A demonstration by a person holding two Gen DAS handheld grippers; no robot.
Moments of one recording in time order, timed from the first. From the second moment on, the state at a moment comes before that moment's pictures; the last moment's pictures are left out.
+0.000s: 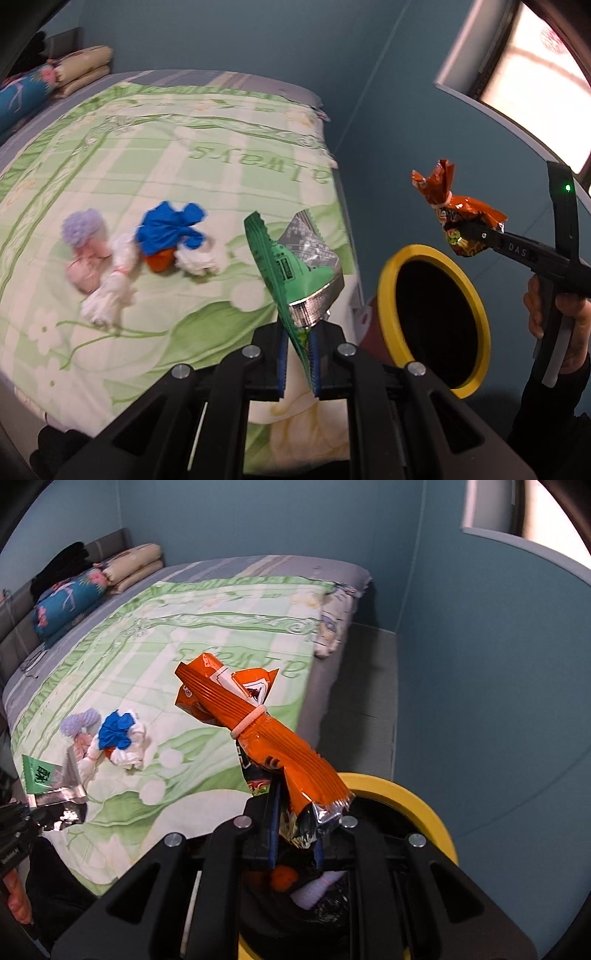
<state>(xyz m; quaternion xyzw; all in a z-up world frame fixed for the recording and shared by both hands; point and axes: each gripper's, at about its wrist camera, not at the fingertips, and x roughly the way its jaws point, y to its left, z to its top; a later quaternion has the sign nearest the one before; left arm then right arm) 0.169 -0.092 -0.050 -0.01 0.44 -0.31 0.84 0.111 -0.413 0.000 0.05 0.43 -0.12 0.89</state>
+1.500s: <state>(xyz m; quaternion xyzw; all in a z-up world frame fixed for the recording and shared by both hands) 0.115 -0.245 -0.072 0.08 0.47 -0.46 0.75 0.062 -0.488 -0.045 0.14 0.49 -0.17 0.85</state>
